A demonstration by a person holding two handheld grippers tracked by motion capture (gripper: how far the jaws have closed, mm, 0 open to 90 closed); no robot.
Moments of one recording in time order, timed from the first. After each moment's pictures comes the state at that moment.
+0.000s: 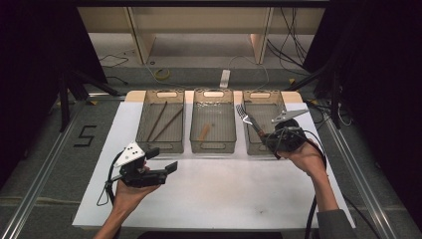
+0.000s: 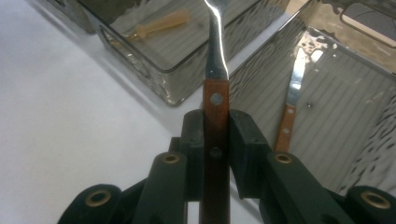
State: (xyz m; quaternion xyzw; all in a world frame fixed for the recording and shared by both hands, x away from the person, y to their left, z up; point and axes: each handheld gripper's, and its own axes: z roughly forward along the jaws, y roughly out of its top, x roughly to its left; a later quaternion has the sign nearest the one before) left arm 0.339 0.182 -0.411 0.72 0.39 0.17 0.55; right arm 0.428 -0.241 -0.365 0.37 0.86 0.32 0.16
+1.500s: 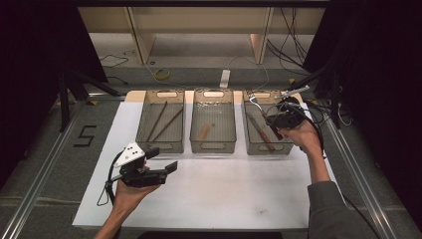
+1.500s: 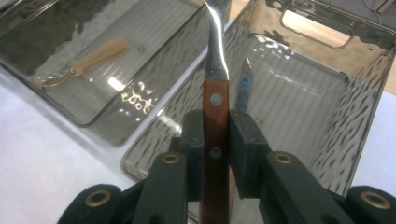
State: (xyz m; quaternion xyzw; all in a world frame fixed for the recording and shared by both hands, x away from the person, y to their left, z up) left arm 0.339 0.182 -0.411 0.72 0.39 0.17 0.55; right arm 0.493 -0.253 -0.355 0.44 0.83 0.30 0.16
